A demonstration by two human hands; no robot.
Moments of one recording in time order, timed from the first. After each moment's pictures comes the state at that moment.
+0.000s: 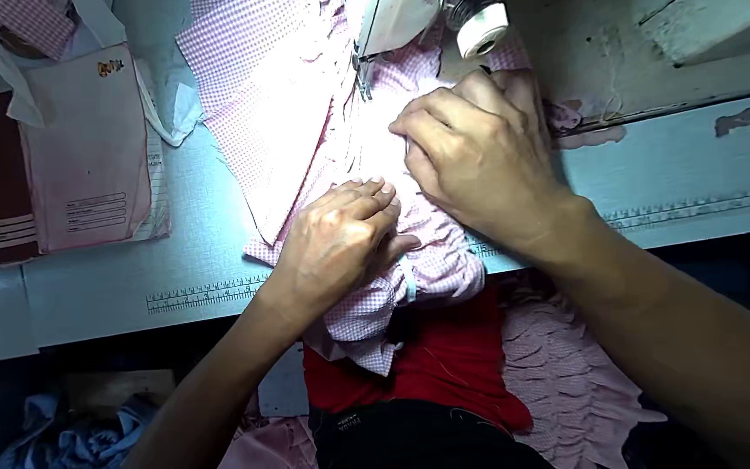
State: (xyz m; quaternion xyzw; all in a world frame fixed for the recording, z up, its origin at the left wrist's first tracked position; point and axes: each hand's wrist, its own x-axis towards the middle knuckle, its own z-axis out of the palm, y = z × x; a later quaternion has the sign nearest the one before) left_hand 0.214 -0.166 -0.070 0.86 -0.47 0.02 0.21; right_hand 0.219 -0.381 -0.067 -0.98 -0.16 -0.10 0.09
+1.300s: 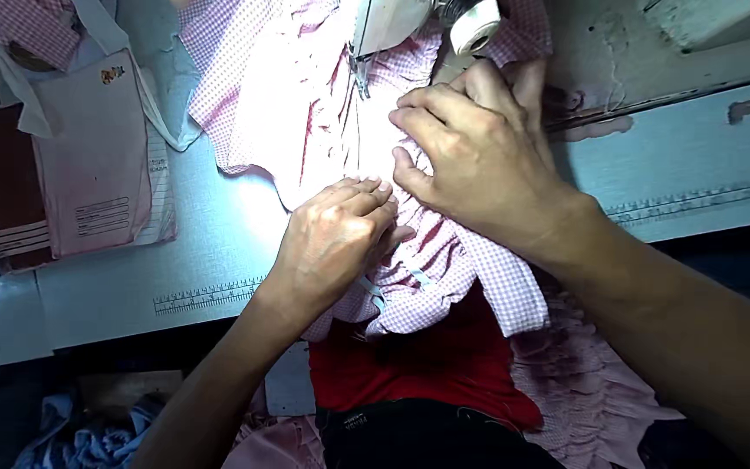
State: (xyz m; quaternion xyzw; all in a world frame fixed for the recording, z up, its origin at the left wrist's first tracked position) left_hand 0.218 -0.164 -0.065 0.86 -0.48 0.03 0.20; right_hand 0.216 -0.377 -0.065 -0.98 -0.13 -0.09 0.10
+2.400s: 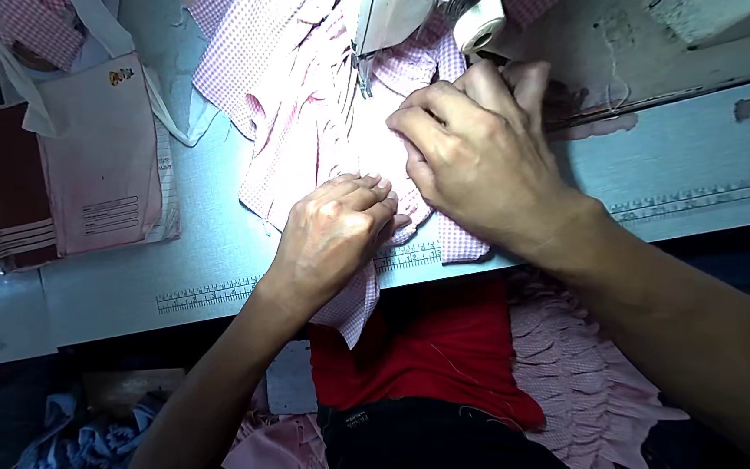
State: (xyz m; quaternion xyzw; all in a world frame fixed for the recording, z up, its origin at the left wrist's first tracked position) left_hand 0.222 -0.163 -0.069 0.86 -0.47 0.03 0.21; right_hand 0.213 -0.372 -0.060 -0.98 -0.14 -0.08 0.08
